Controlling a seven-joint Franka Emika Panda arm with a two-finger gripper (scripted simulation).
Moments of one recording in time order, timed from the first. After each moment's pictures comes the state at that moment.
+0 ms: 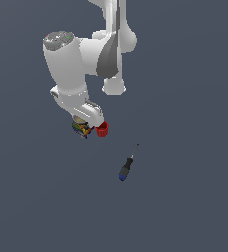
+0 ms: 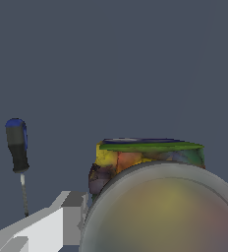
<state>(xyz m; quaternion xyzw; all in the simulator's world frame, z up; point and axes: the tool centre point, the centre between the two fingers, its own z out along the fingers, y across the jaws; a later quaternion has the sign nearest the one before) -0.034 -0.127 0.216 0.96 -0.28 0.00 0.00</state>
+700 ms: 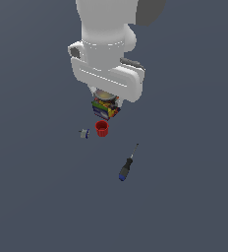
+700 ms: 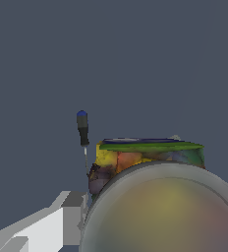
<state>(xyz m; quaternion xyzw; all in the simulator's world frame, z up) -0.005 -0.022 0.353 0.96 -0.28 0.00 0.00</state>
